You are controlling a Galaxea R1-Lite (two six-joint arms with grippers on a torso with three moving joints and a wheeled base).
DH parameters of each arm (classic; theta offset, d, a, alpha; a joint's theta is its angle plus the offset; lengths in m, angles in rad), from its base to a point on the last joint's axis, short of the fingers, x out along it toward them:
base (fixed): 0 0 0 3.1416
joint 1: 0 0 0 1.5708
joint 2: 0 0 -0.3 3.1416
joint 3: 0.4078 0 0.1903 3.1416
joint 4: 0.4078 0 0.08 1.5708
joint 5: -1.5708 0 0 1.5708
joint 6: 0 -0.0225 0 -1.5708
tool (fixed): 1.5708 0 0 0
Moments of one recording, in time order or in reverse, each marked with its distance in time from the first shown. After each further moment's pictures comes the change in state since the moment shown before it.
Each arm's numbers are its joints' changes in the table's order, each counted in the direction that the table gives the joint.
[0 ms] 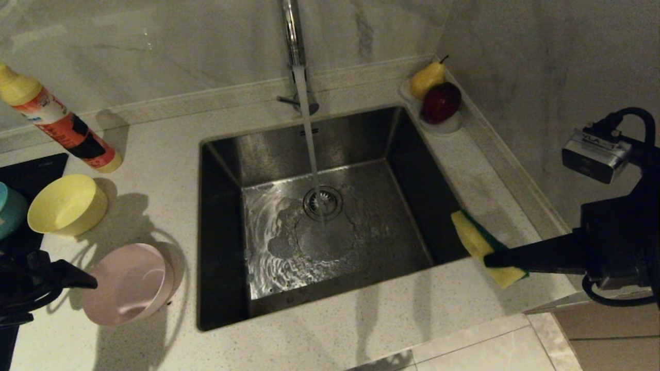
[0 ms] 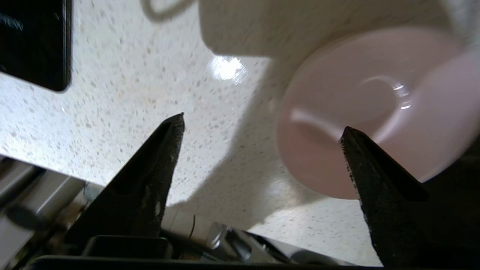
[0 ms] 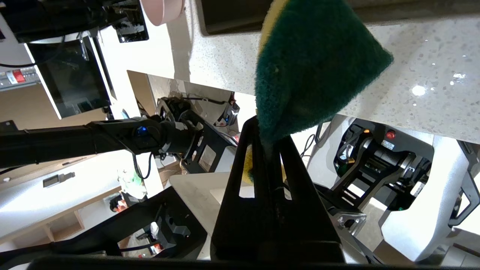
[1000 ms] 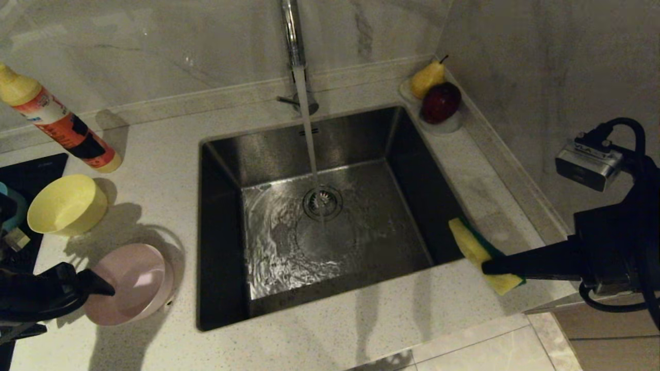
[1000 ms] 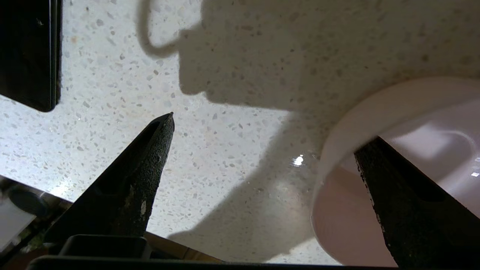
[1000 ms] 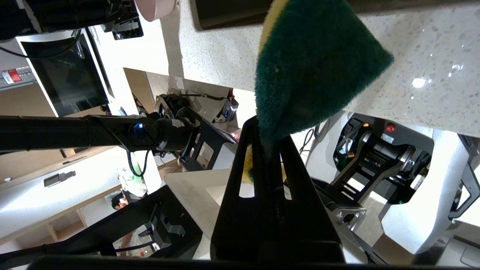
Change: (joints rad) left arm 0.000 0.118 -0.109 -0.186 0.066 0.048; right arm 0.004 0.006 -0.019 -0.002 0.002 0.001
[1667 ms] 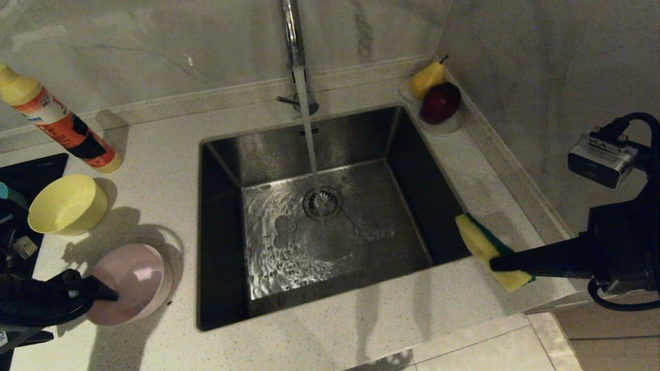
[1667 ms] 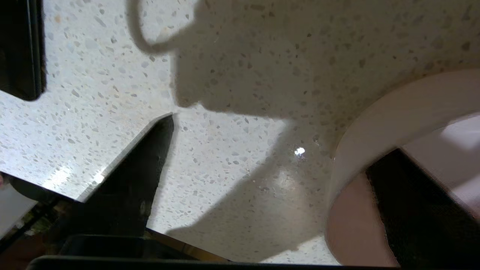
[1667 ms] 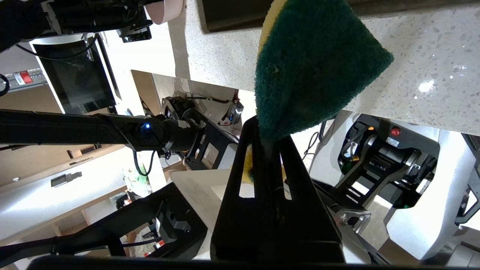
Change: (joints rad) left arm 0.001 0.032 -0.018 0.000 -0.001 0.009; right arm 0.026 -0.020 -0.003 0.001 0.032 0.000
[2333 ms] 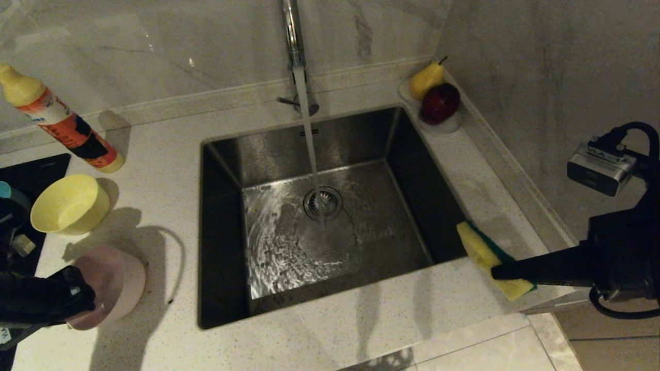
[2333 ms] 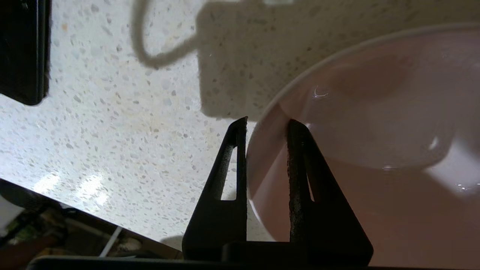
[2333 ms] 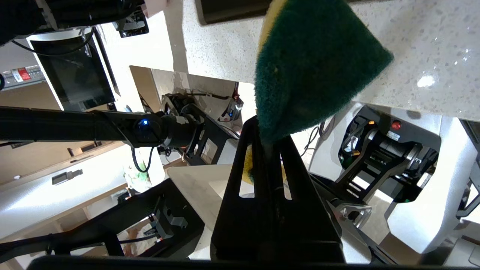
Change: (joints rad) left arm -0.001 0.012 -0.018 -0.054 0.007 0.031; right arm 0.000 -0.005 -0.026 -0.001 0.003 0.000
